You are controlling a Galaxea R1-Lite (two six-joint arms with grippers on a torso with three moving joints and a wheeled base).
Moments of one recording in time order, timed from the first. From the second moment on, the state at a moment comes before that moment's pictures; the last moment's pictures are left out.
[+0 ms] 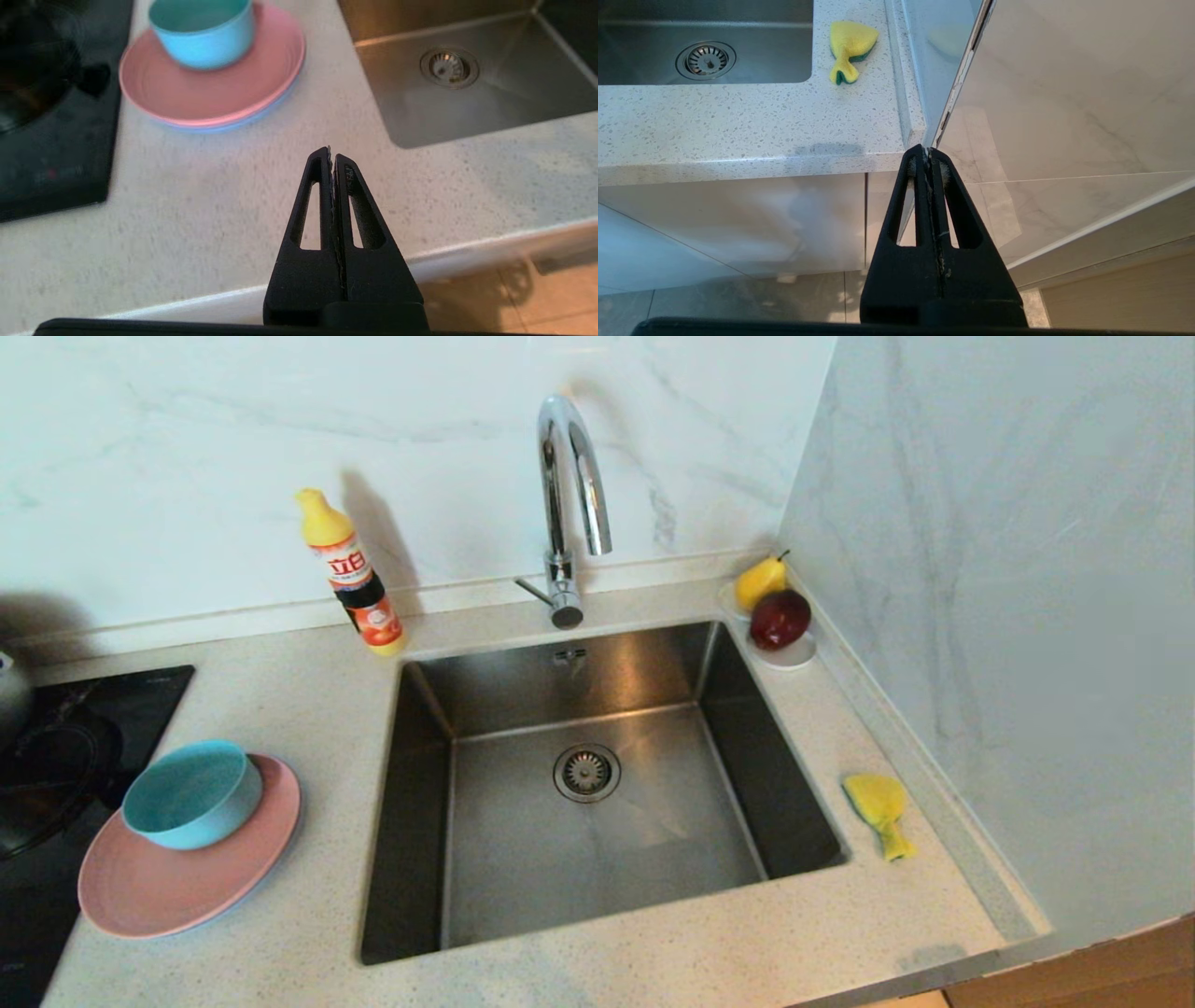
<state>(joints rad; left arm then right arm) 0.02 0.00 -0.02 0.04 -0.03 0.11 -0.01 0.00 0.00 0.00 0.03 -0.07</state>
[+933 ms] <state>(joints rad) 0.02 0.00 0.00 0.03 -0.03 0.07 -0.01 0.00 0.00 0.01 0.03 -0.07</state>
